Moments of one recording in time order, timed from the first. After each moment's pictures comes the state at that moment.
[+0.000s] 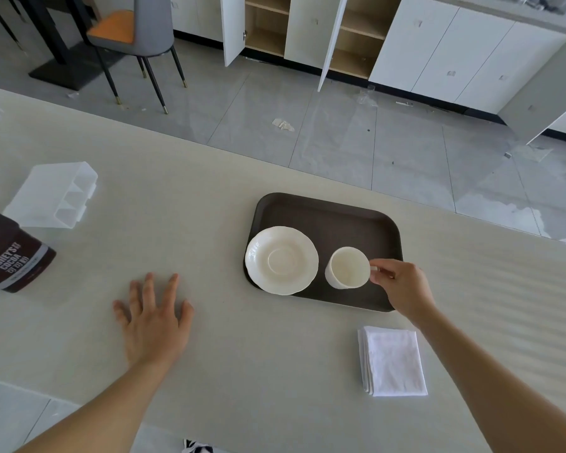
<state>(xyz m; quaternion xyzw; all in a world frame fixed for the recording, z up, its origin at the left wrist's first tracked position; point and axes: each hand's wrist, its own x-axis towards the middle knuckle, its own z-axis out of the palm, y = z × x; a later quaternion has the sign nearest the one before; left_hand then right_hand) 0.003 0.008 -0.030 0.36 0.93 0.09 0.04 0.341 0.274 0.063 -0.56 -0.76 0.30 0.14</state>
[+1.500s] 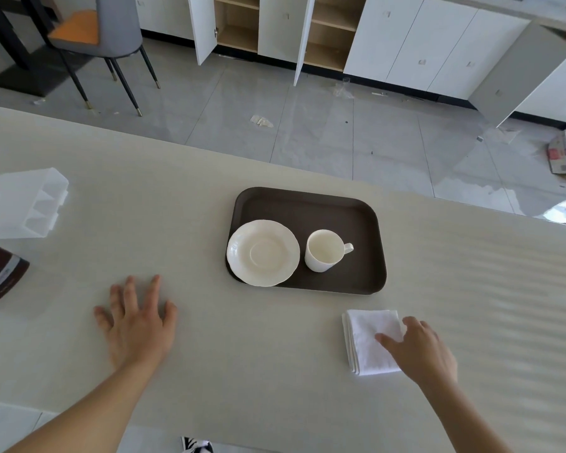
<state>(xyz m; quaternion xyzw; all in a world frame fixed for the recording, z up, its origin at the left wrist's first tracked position) 0.004 0.009 -0.026 0.35 0.93 0.08 0.06 0.429 0.177 0.040 -0.73 -0.66 0.17 -0.10</state>
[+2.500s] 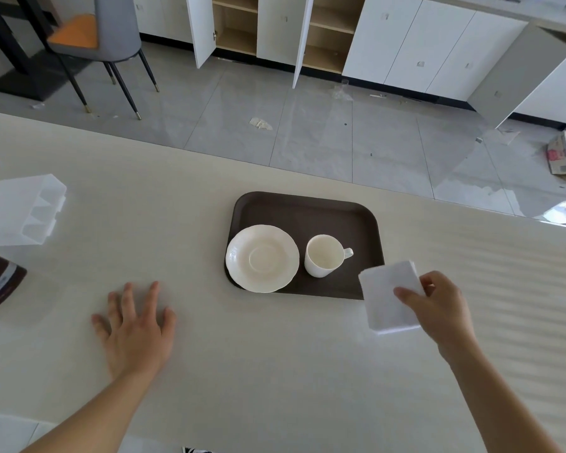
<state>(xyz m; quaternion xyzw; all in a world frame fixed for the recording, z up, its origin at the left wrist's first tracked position) -0.001 0.007 -0.037 0.35 0.93 0.07 0.05 0.409 0.226 0.101 -0.71 -0.61 0.28 0.19</state>
